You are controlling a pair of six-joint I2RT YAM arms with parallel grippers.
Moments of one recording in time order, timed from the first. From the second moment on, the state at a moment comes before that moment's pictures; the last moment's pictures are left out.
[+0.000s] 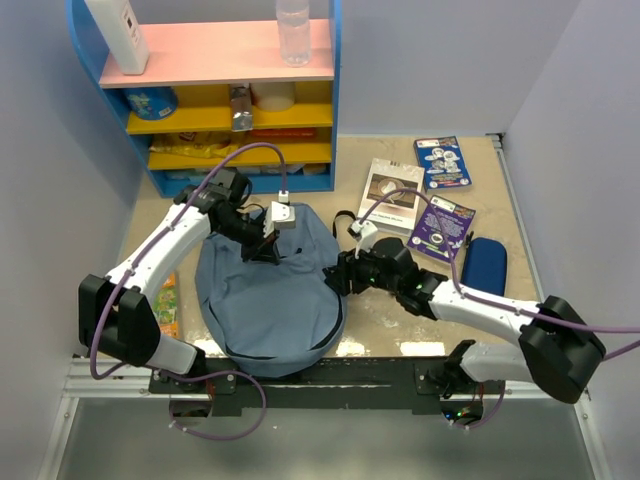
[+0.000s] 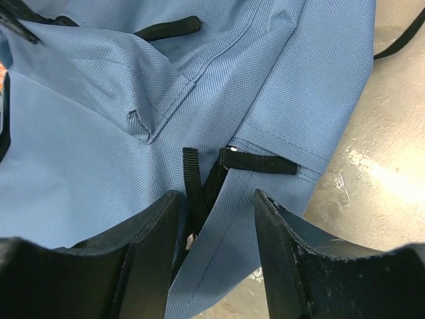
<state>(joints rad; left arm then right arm) -0.34 1.45 1.23 -1.04 0.81 0.90 0.80 1.22 0.55 0.20 -0.15 0.42</state>
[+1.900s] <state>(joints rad) -0.34 1.56 1.18 -0.62 0.59 0.43 0.79 0.98 0.46 0.14 0.01 0.49</state>
